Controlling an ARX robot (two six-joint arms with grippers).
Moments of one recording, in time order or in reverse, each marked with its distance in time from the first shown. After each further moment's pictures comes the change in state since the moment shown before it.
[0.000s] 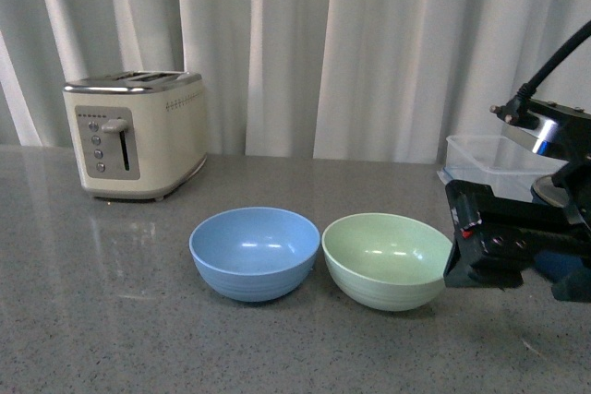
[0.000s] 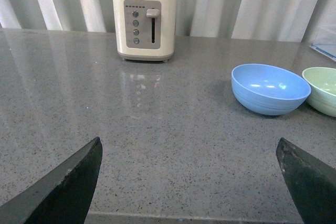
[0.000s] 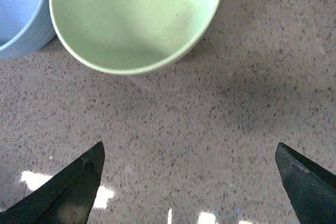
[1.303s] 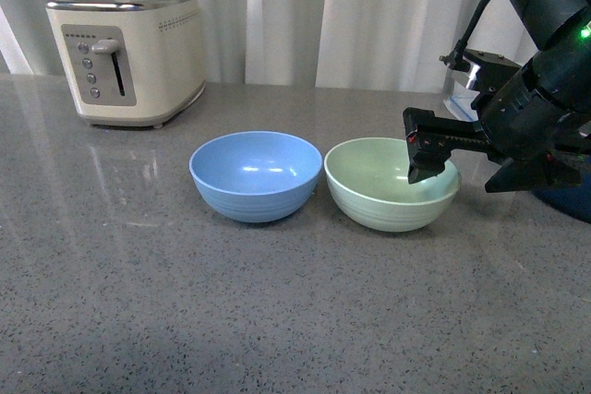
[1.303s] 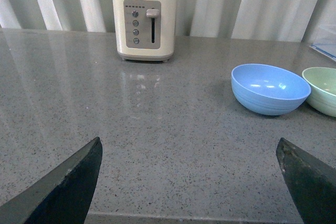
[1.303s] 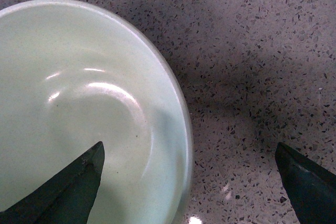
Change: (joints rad) left arm 0.000 0.000 0.000 0.000 0.000 0.000; right arm -0.071 0.424 0.352 0.040 -0.022 -0.078
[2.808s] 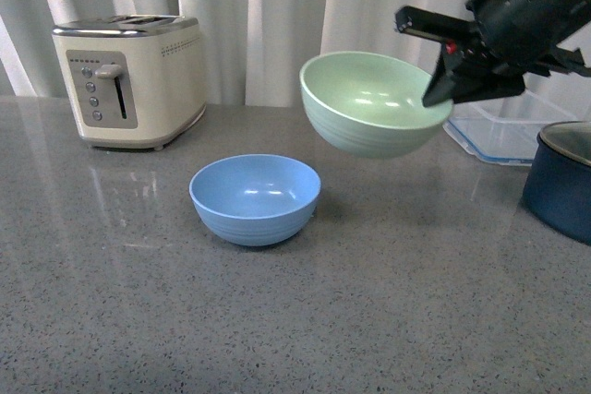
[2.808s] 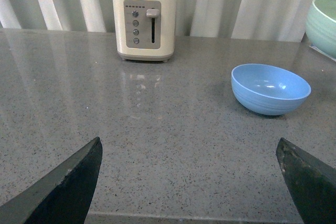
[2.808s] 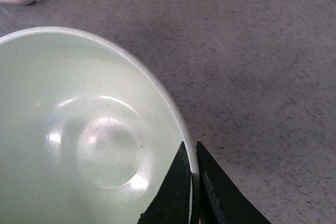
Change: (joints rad) left arm 0.000 0.000 0.000 0.000 0.000 0.000; right arm 0.059 -0.087 0.195 -0.074 -0.110 -0.043
